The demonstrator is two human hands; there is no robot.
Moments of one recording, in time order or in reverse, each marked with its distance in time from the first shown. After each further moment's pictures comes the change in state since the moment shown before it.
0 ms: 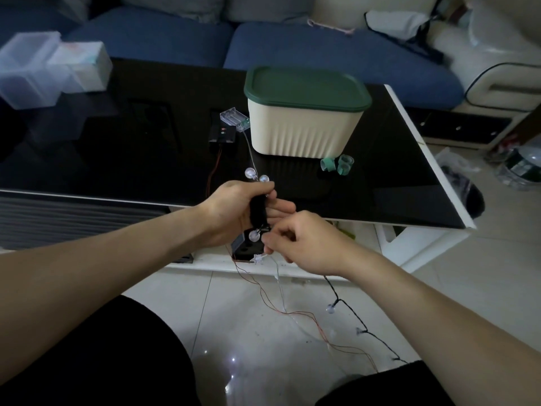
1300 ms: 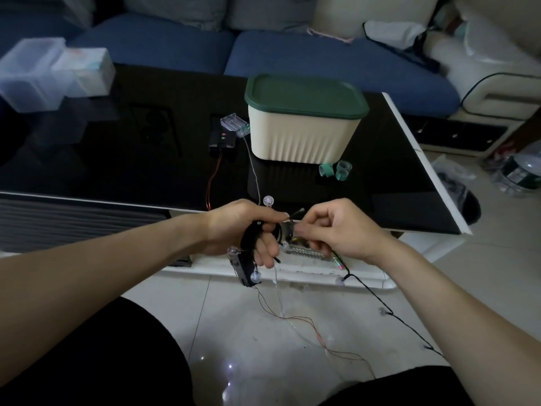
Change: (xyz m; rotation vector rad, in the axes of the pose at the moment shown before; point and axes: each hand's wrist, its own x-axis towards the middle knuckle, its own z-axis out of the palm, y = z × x) left_hand -0.003 -0.006 -0.006 0.359 -0.203 -0.176; right_hand -0.008 0.029 -0.035 0.305 0.095 0.062
